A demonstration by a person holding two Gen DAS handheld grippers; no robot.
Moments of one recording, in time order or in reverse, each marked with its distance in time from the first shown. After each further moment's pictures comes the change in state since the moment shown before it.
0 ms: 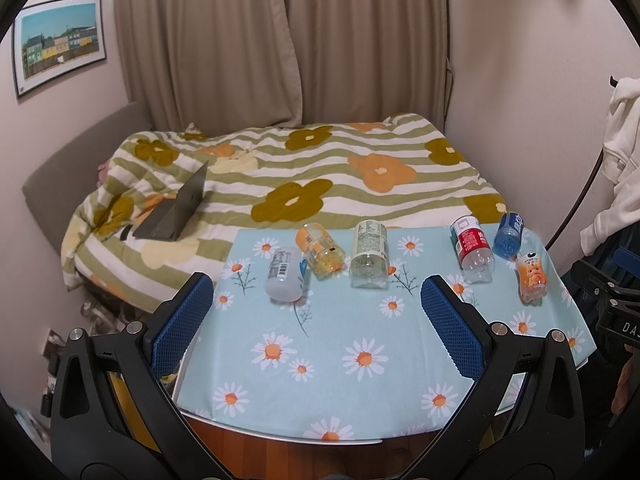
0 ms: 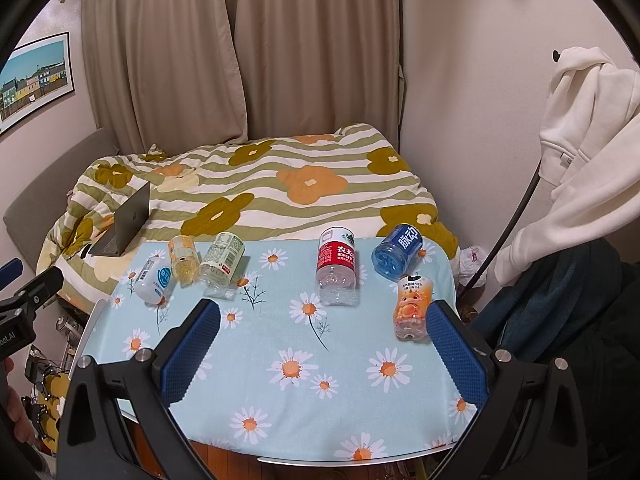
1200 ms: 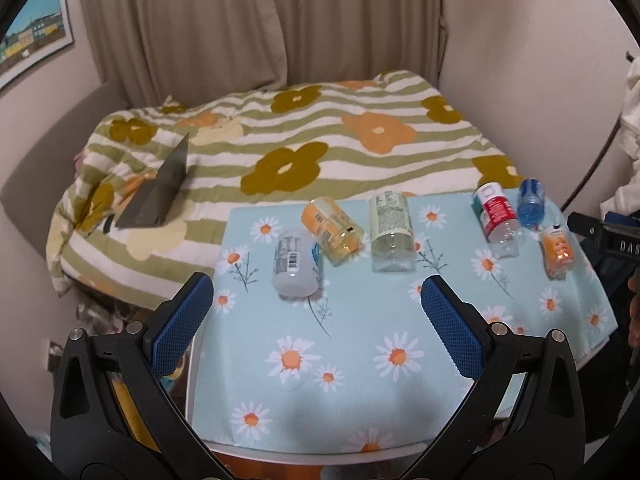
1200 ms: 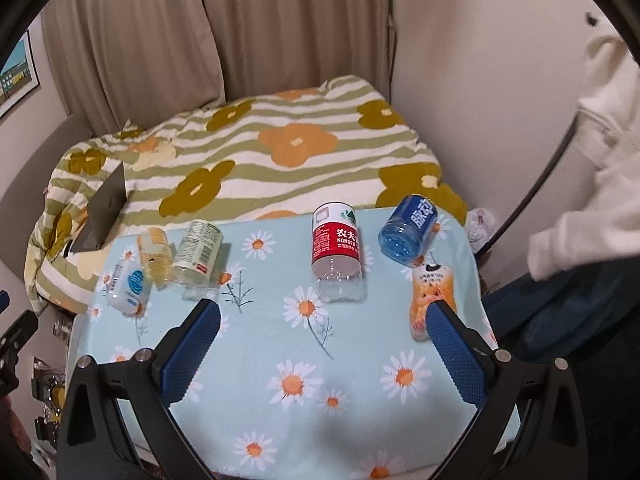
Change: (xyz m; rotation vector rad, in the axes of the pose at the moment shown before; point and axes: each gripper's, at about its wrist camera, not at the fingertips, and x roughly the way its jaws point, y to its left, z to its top) left arm 0.092 0.023 0.013 0.049 0.177 -0.046; right arm 0.097 -0.004 0.032 0.054 0.201 -0.016
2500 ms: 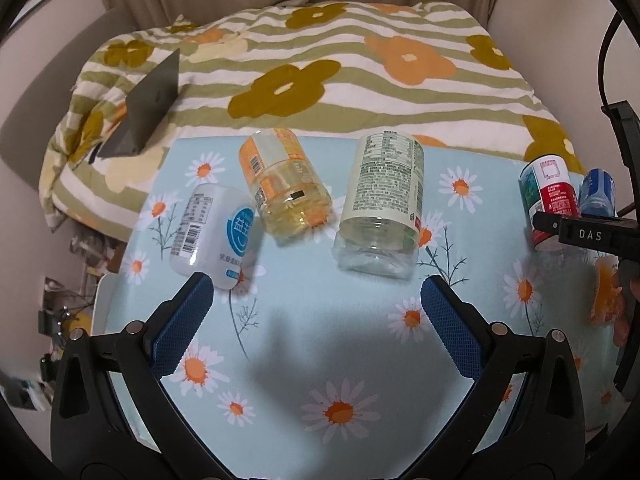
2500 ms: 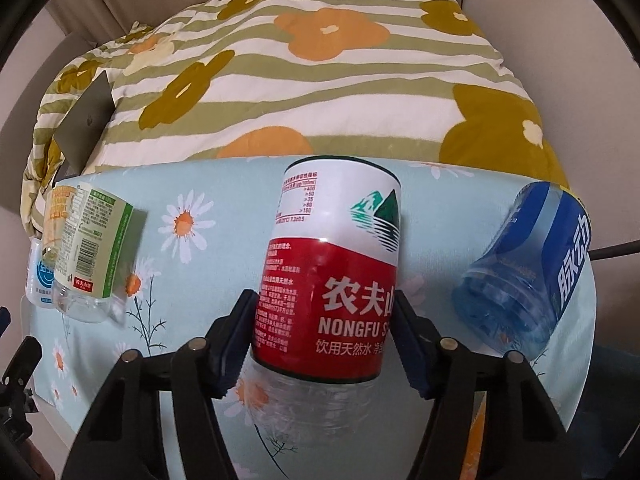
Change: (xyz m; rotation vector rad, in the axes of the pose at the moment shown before) left arm 0.151 -0.063 0.014 -0.120 0.281 0.076; right arm 0.229 -0.024 0.051 -0.138 0.398 0.127
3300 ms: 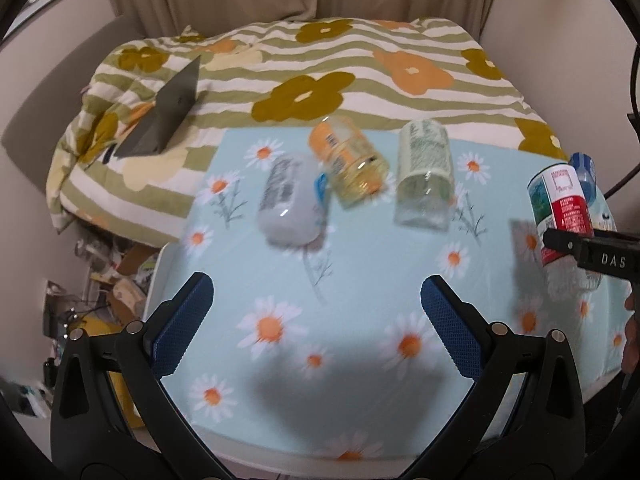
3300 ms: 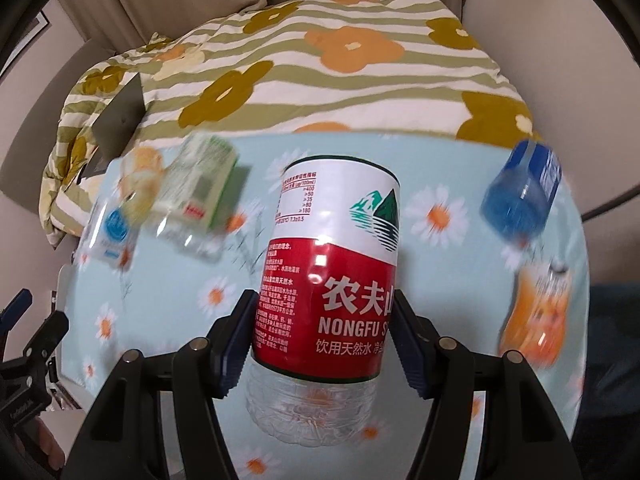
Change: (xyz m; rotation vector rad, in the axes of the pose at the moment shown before) left arm -0.051 0.080 -0.054 0.010 -0.064 -0.032; right arm -0.064 0.080 -0.075 0.021 -0.062 0.022
